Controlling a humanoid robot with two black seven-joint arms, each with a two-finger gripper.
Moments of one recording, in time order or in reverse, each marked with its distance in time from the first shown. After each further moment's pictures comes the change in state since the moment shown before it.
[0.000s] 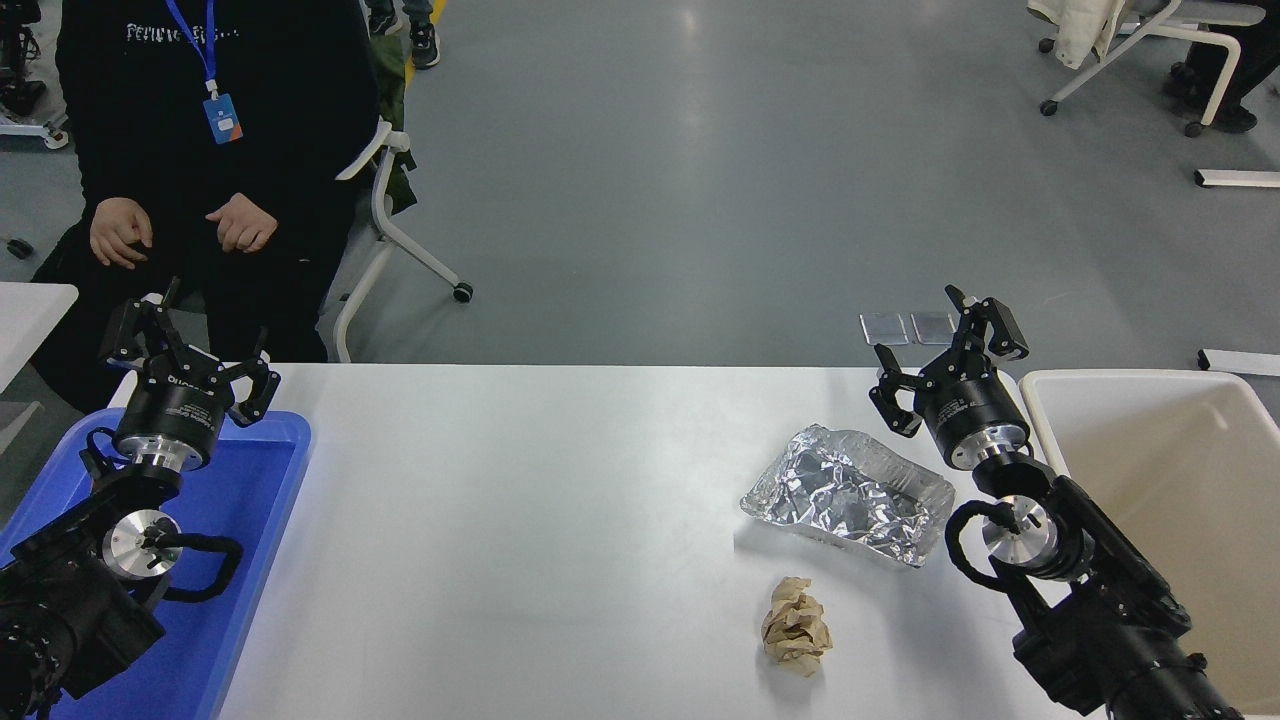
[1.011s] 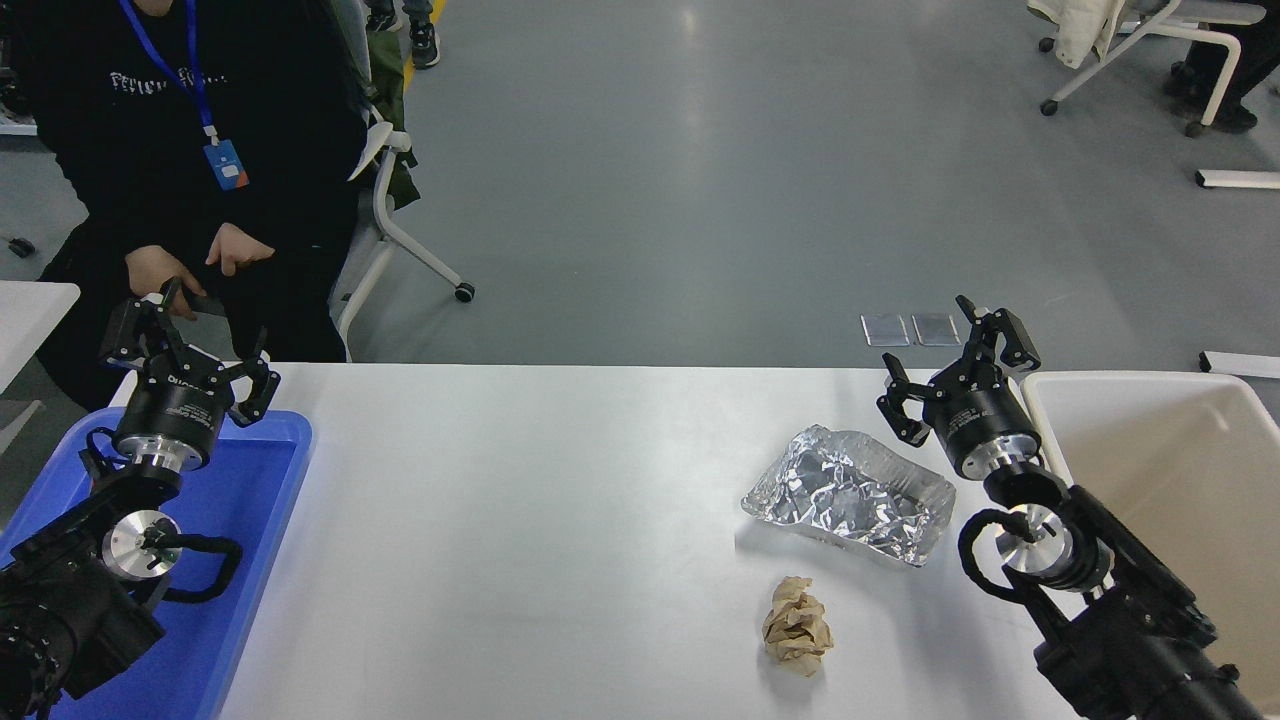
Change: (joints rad) left arm 0.000 0.000 0.000 0.000 0.001 0.000 0.000; right arm 0.010 -0.275 -0.398 0.145 0.143 -0.090 0.003
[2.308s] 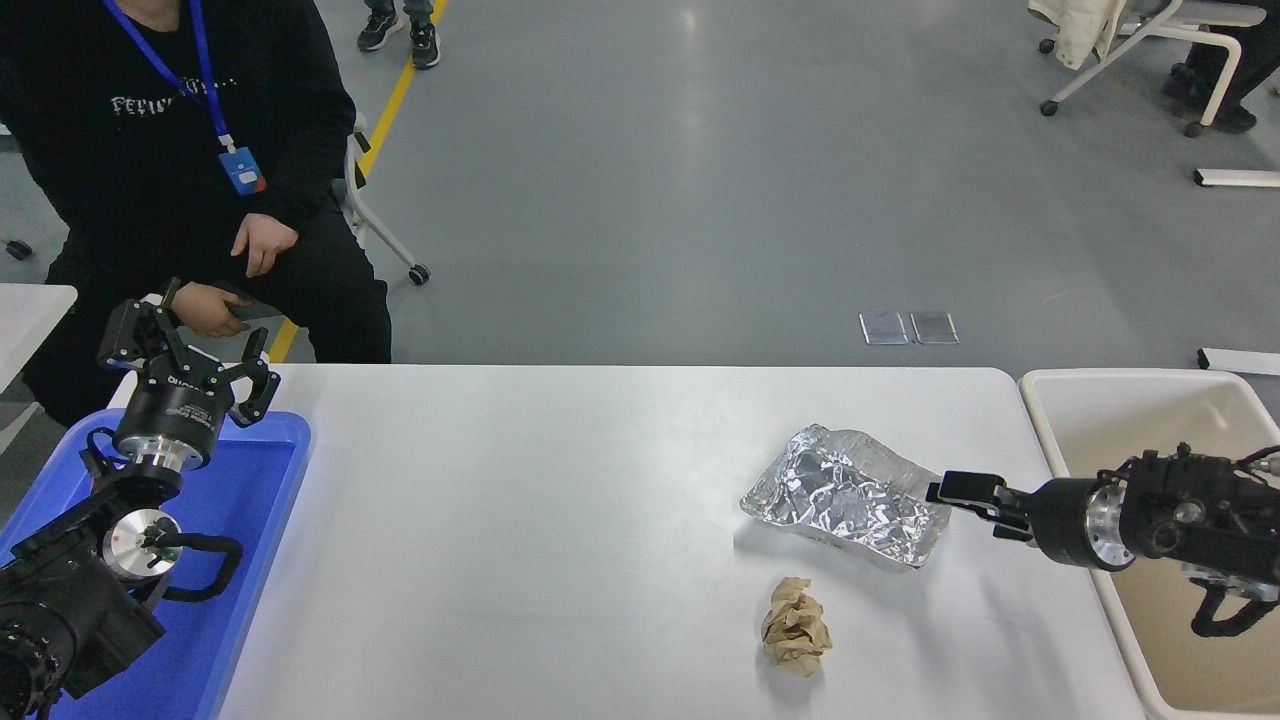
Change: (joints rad) left arm 0.000 0.000 0.000 -0.001 0.000 0.000 0.000; right arm 0.570 -0.316 -1.391 0.114 -0.237 0.019 -0.044
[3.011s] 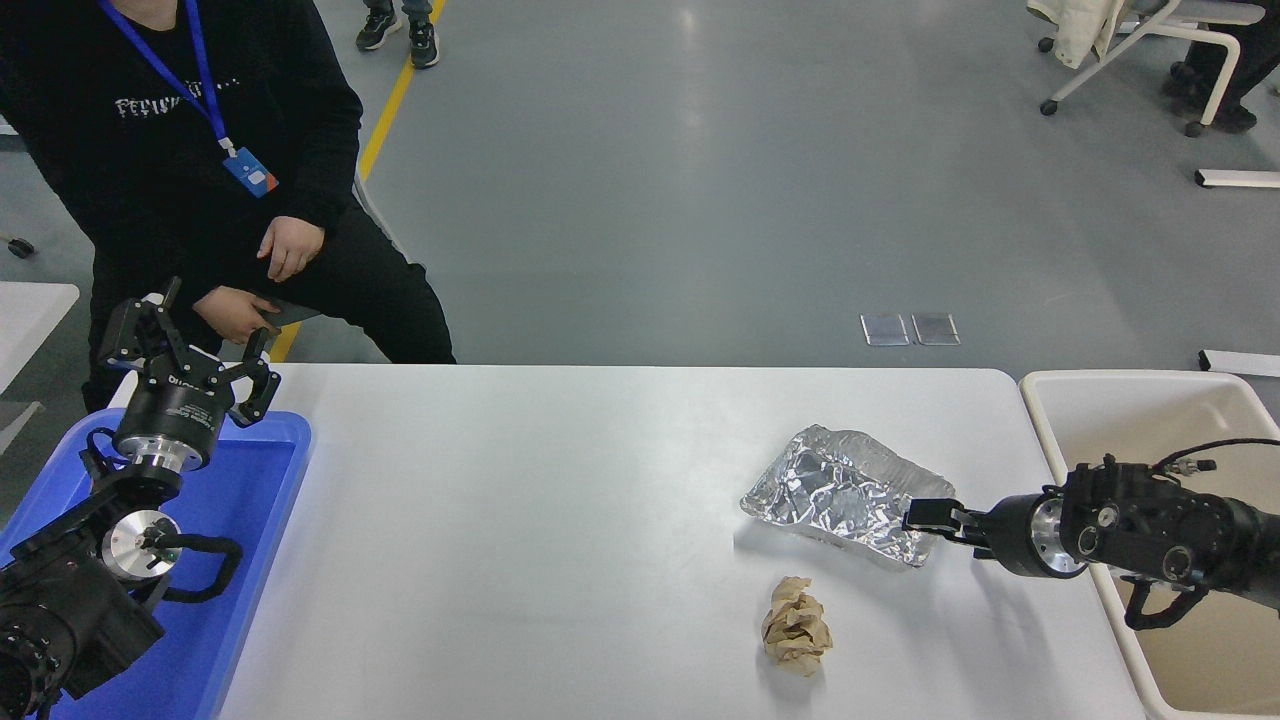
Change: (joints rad) left arm 0.000 0.000 0.000 0.000 0.000 0.000 0.000; right arm -0.061 0.204 -0.068 -0.283 0.036 0.059 -0.013
